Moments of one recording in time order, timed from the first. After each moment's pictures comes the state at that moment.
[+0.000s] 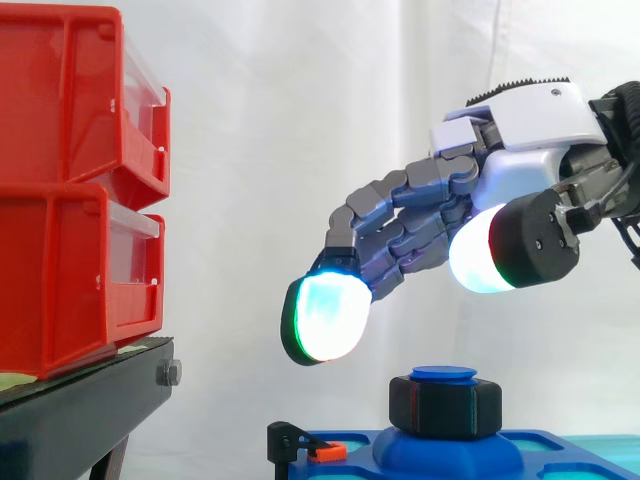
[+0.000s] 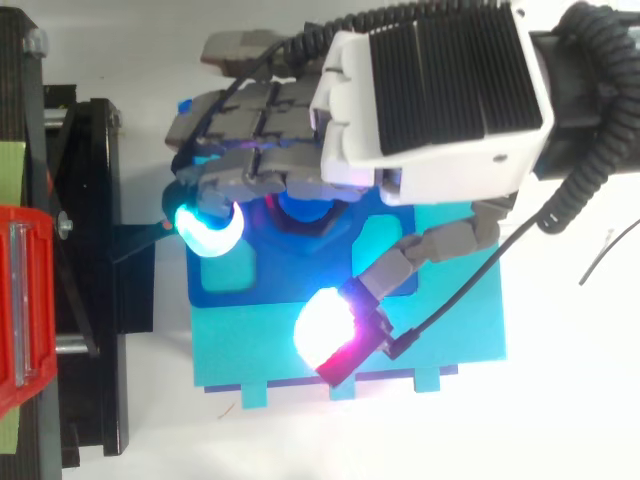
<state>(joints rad) 0.03 -2.23 -1.06 -3.11 -1.67 -1.13</state>
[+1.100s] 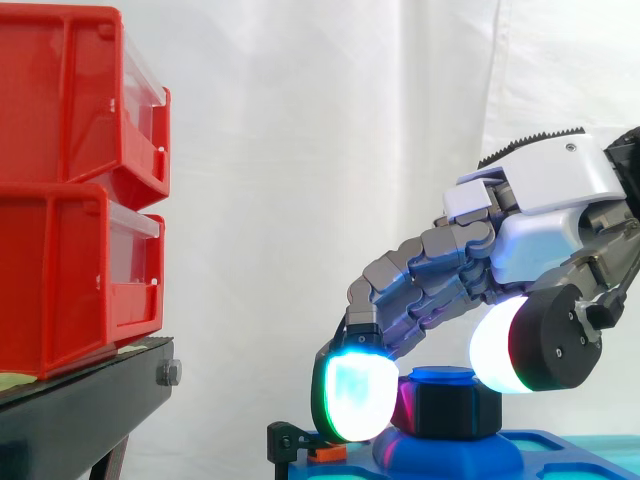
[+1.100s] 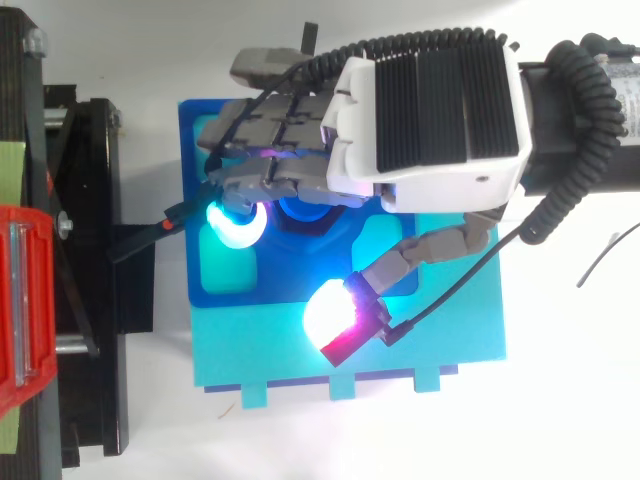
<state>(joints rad) 0.05 -2.23 -1.12 -3.12 -1.60 -1.15</state>
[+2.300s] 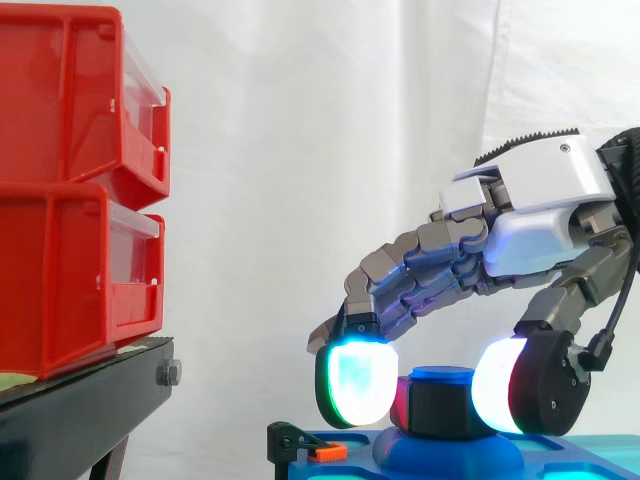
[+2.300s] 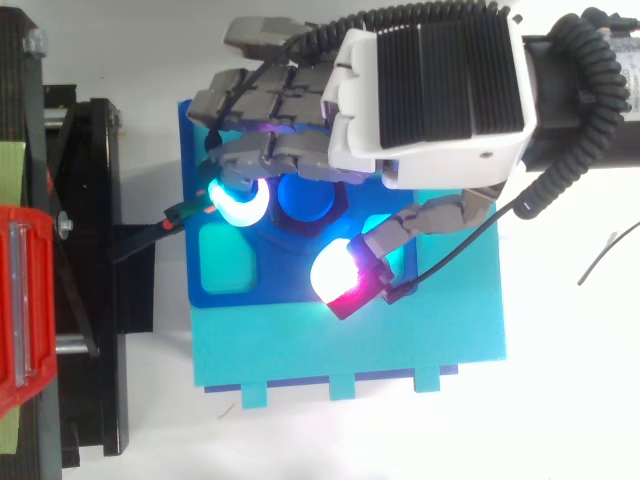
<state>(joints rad) 0.03 -2.23 -1.12 -3.09 -1.62 -1.20</state>
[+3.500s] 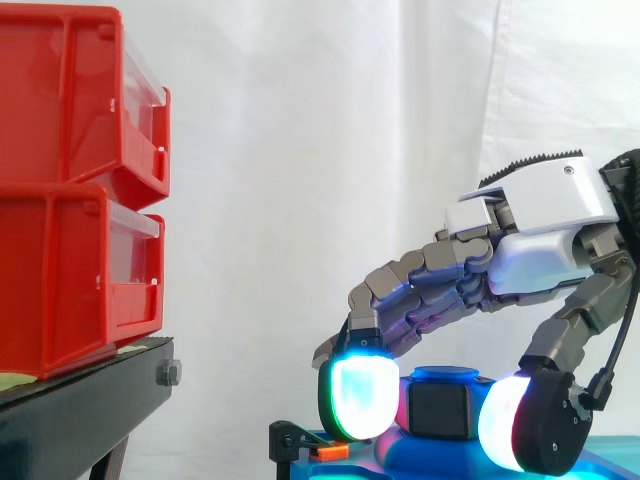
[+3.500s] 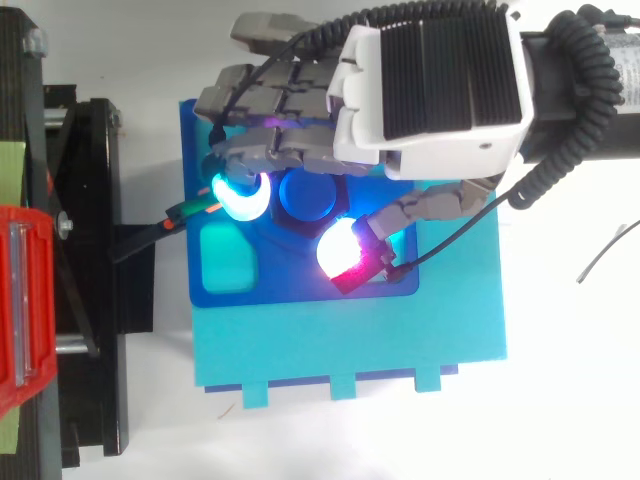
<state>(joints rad) 0.02 -2.23 -1.15 -3.06 -1.64 -1.20</state>
